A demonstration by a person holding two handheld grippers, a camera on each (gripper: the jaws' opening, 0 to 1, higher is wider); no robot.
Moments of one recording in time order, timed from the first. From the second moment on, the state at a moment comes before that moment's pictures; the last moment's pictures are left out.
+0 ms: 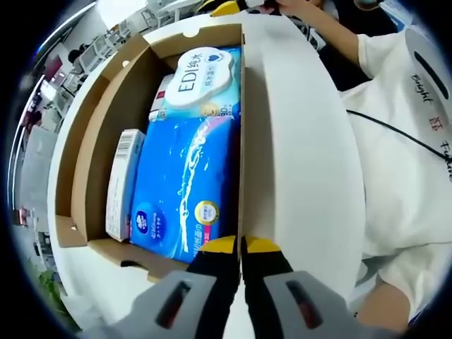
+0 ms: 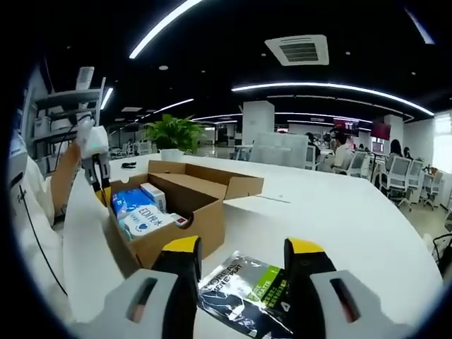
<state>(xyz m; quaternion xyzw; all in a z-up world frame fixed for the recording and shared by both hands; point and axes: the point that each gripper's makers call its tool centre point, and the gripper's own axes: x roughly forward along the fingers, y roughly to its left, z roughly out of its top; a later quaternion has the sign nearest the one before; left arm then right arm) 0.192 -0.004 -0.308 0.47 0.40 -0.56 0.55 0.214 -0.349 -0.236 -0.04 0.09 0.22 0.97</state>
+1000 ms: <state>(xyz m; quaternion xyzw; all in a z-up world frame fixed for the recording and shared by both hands) 0.193 -0.003 -0.307 0.47 0.39 -0.56 0.56 0.217 -0.299 -0.184 -0.17 0.10 0.30 0.94</state>
